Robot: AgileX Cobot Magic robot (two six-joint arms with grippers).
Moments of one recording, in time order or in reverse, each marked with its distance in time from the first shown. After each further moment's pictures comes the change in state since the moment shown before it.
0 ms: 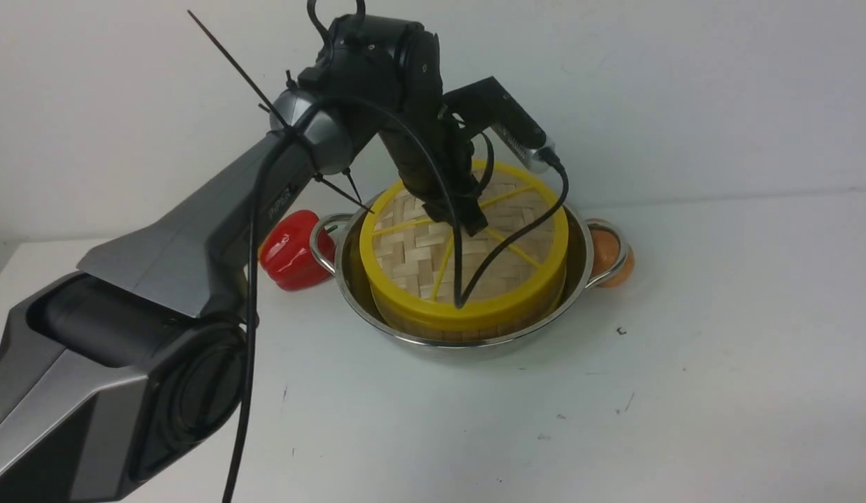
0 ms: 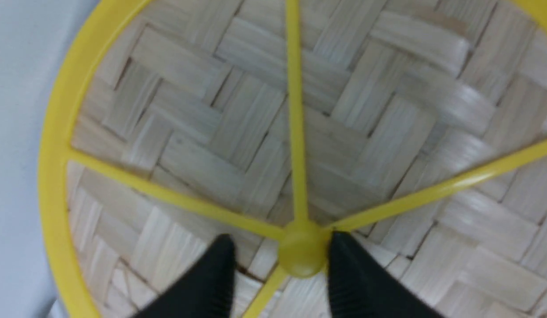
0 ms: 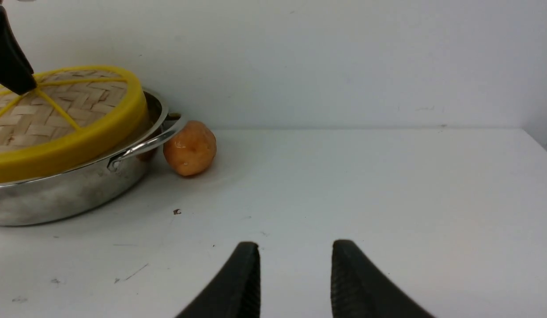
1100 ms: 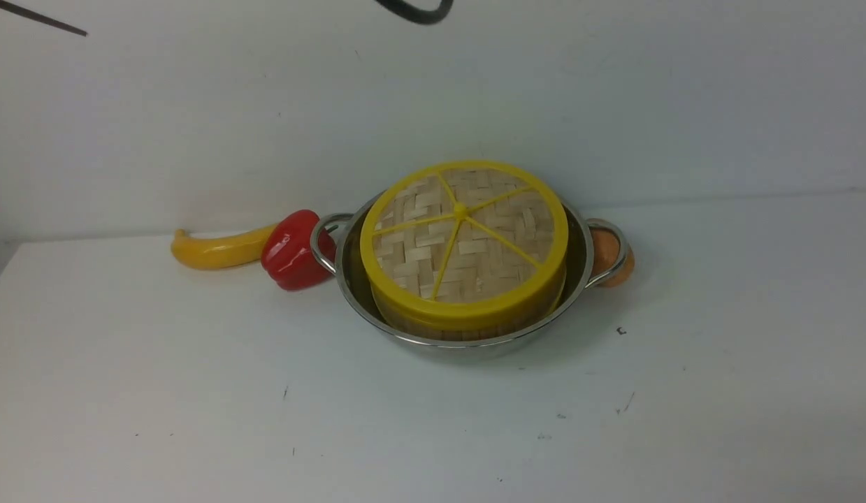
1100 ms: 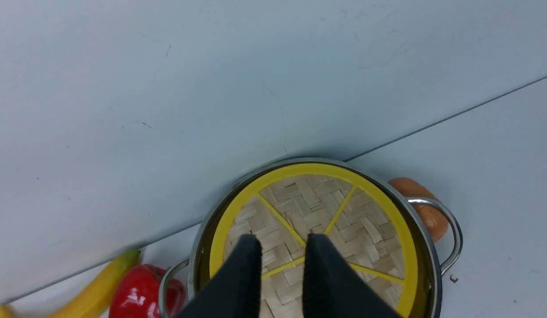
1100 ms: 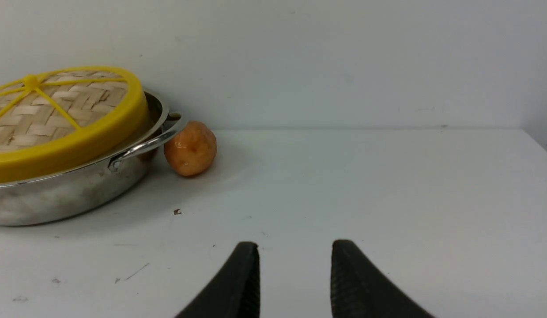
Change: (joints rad) right arm 0.000 0.000 0.000 0.000 -0.001 0.000; left arm 0.000 -0.519 -0.001 0.074 0.079 -0.642
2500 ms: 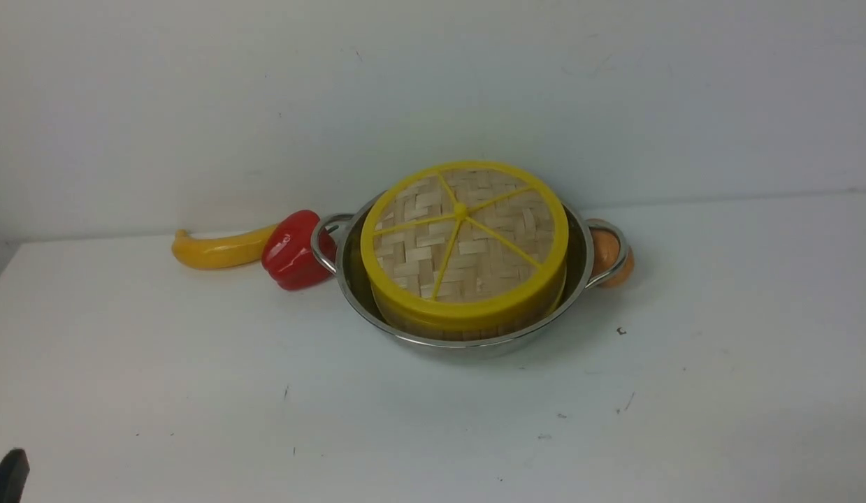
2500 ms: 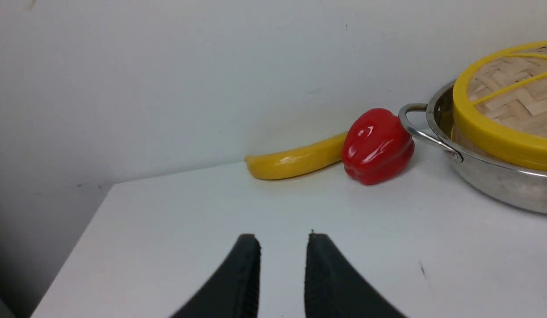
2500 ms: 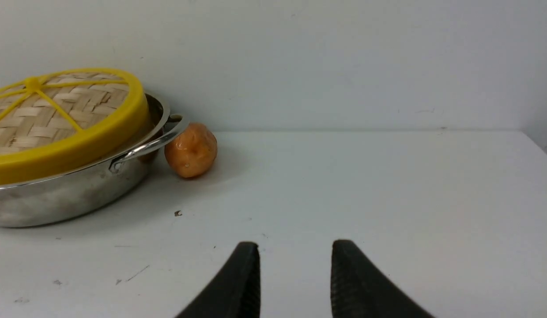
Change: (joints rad) right arm 0.000 -0.004 0.000 0.000 0.000 0.000; left arm 0.466 -1.763 2.328 0.046 -1.104 0.082
